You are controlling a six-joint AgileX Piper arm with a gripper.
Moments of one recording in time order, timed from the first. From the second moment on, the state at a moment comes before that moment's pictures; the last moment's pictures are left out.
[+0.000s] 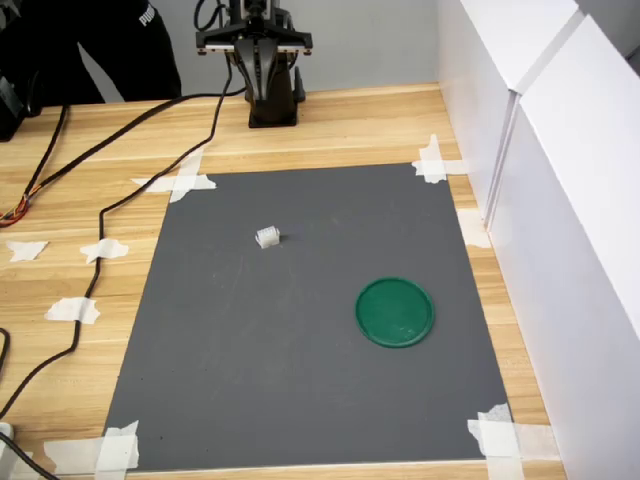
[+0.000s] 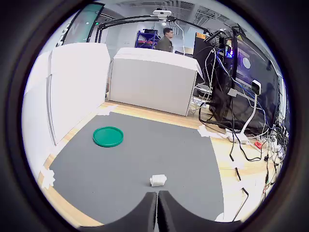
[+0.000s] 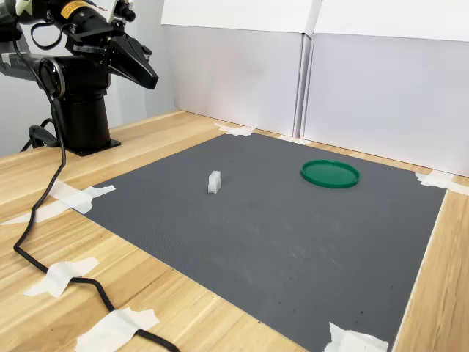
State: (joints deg) arm 2.4 -0.7 -9.8 5.4 32.4 -17.2
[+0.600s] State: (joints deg) arm 2.4 0.1 -10.4 5.4 32.3 -17.2
